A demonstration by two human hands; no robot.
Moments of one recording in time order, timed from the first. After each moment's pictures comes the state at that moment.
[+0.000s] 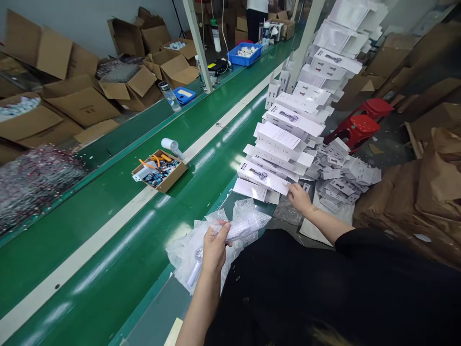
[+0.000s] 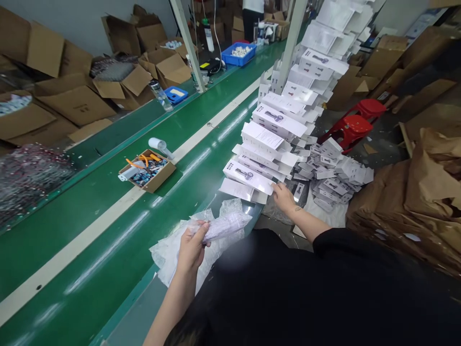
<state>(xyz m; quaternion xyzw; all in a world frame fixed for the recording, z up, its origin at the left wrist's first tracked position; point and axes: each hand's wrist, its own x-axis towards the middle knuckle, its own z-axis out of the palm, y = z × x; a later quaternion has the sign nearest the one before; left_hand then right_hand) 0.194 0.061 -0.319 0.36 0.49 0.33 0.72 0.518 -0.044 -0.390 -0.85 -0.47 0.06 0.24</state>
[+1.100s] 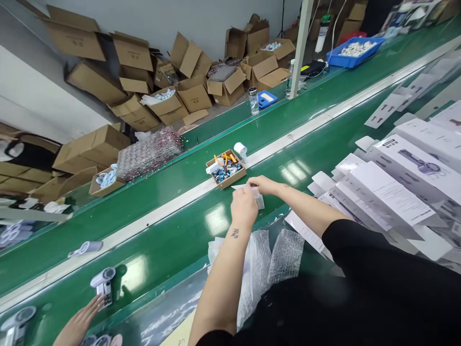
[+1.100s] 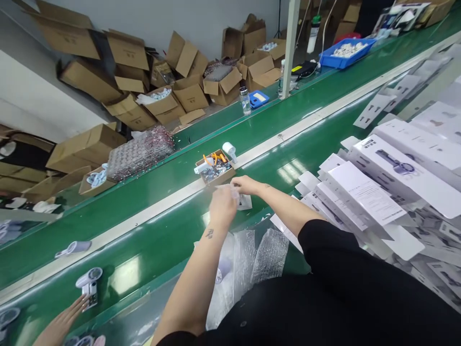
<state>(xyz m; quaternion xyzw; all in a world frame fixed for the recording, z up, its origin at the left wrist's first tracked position) 0.222 0.239 -0.281 0.76 0.62 0.15 0.11 0.365 0.327 -0.361 -0.45 -0.73 0.44 0.26</state>
